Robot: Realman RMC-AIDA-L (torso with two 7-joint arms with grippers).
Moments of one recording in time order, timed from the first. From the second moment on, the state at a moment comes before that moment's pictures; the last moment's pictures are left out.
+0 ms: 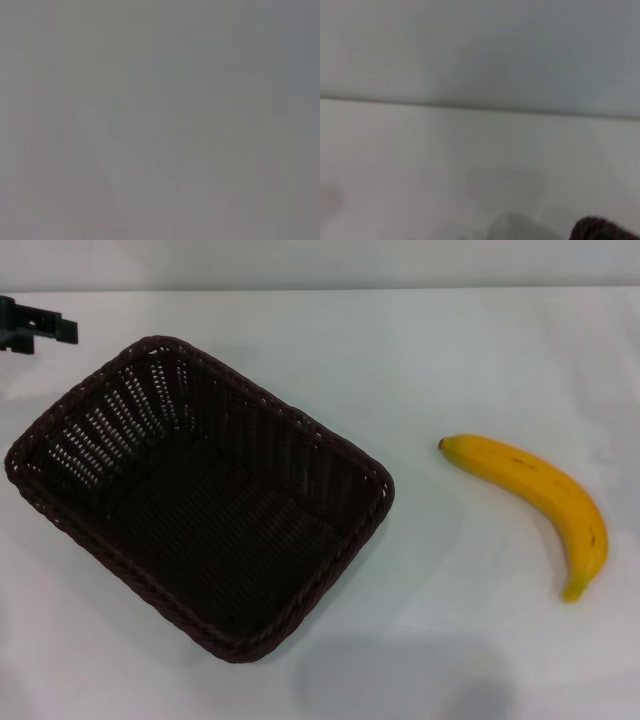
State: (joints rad) left arm -0.79 -1.74 0.62 0.64 -0.71 -1.42 0.76; right arm 0.51 2.02 -0.65 -0.03 2.56 1.21 -2.68
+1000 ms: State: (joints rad) left arm -0.87 -1.84 0.68 0.64 -0.53 -1.38 0.84; right arm 0.53 2.02 -0.65 -0.04 2.57 1.18 -2.68
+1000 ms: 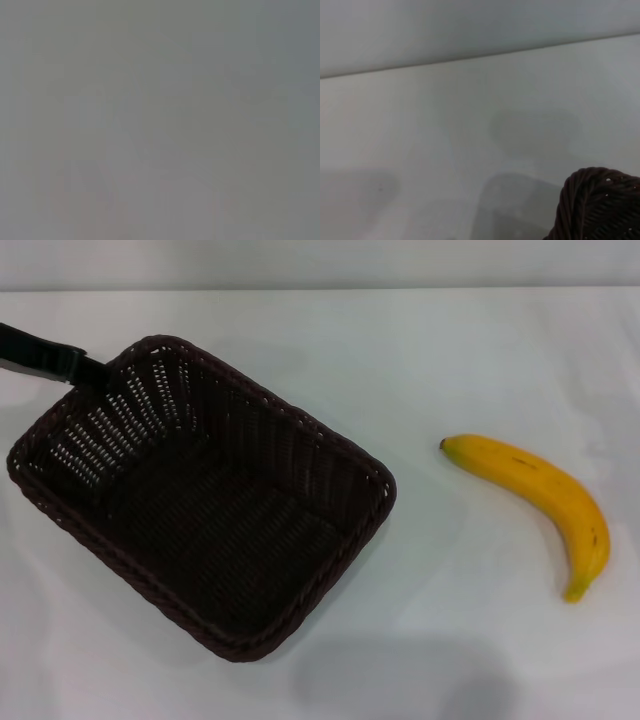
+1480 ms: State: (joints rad) left arm -0.86 -1.87 0.71 0.64 -0.52 -1.32 0.83; right arm 0.53 2.02 -0.65 -0.04 2.57 1.18 -2.68
